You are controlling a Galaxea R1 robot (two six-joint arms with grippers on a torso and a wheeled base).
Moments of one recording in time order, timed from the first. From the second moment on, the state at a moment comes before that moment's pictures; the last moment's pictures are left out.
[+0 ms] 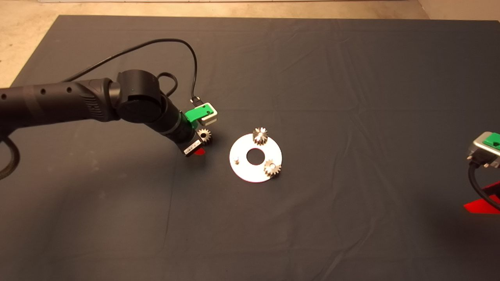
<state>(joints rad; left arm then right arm) -0.32 2.43 -1.12 0.51 1.23 -0.44 0.60 1.70 -0.45 -0.07 -1.48 0.76</state>
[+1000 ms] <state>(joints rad) -0.33 2.49 -1.20 0.51 1.22 -0.41 0.60 1.74 -0.46 -0.07 -1.48 0.76</state>
